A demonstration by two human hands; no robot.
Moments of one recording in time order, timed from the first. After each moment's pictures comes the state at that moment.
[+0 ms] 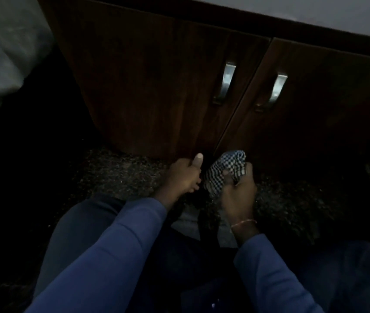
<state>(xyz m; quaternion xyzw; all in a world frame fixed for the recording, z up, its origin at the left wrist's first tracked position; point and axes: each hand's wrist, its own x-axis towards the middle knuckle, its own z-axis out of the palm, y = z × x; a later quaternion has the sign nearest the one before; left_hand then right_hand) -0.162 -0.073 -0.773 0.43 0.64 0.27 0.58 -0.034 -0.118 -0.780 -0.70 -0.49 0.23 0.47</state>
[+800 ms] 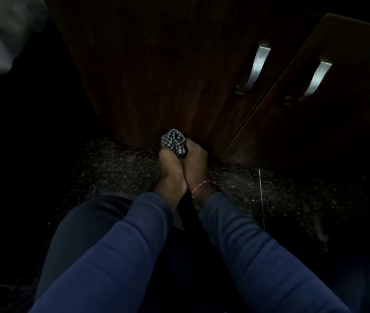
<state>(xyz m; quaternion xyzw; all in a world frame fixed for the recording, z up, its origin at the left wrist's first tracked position) -0.184 -0.057 -0.782 0.04 0.56 0.55 0.62 -0.145 -0.058 -0.781 -0.66 -0.54 0.38 0.35</state>
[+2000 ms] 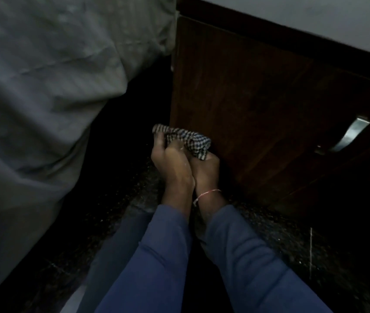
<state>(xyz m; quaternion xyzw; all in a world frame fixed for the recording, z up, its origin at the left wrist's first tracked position) -0.294 -0.050 -0.719 0.01 0.50 0.80 0.35 -0.253 -0.044 -0.734 -0.53 -0.44 0.57 0.44</state>
